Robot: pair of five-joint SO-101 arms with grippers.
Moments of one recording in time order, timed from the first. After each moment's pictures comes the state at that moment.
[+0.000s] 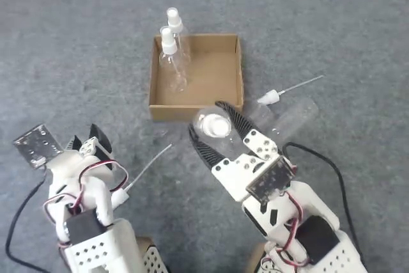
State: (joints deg) left arm -27.7 -94.5 86.8 54.4 20.3; right arm -42.7 -89.7 68.1 31.6 13.6
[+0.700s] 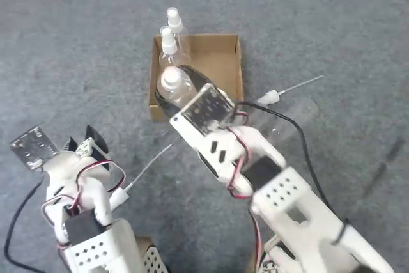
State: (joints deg) left arm -29.6 -94.5 86.8 54.4 20.3; right arm -42.8 -40.2 53.4 3.3 13.8
